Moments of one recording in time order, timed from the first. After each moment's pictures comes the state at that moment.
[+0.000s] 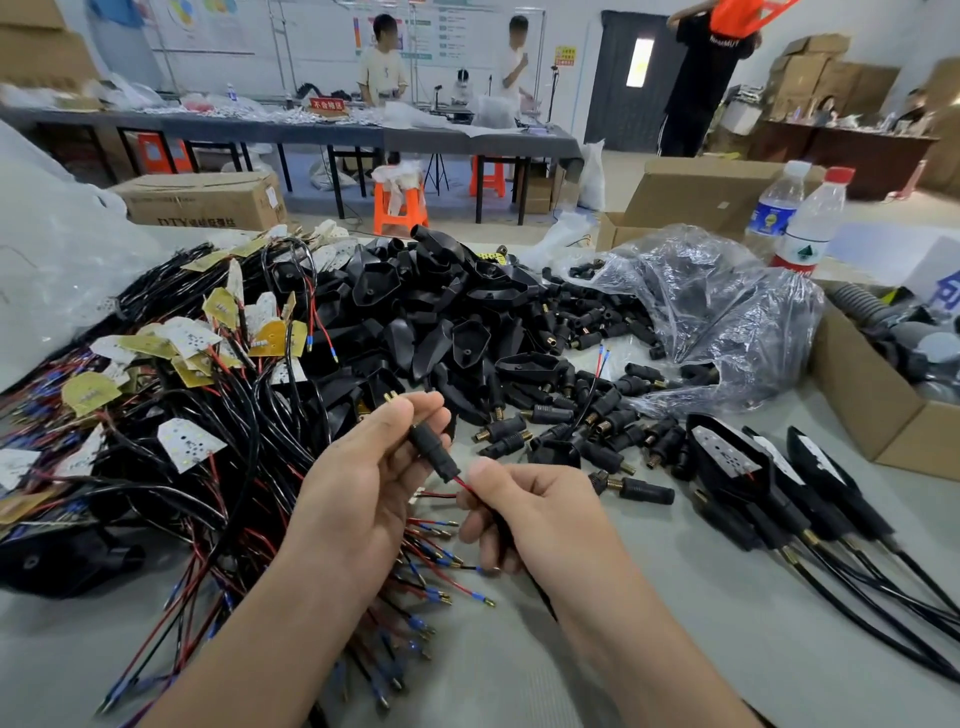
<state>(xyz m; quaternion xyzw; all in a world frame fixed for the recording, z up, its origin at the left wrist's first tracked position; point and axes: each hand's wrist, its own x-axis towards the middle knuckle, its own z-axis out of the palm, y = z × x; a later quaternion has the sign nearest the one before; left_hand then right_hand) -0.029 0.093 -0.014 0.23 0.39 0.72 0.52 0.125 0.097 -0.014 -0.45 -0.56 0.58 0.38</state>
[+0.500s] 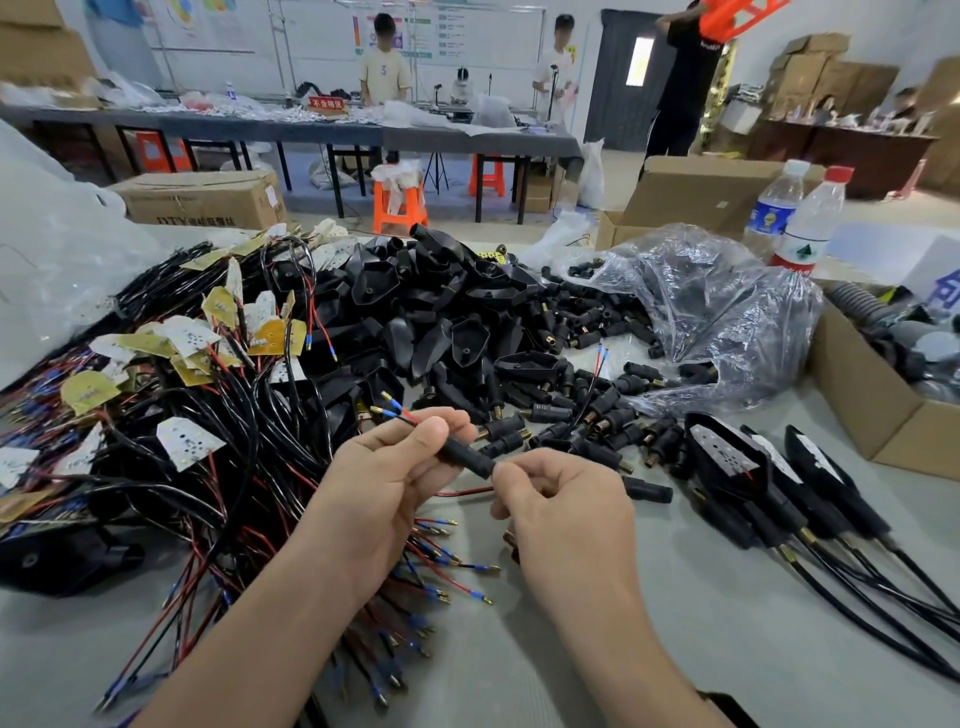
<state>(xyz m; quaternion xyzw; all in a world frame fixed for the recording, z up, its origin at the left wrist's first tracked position) -0.026 0.095 -0.017 0.30 0.43 0.66 0.55 0.125 0.099 -0.020 -0.55 -0.60 0.38 0.44</state>
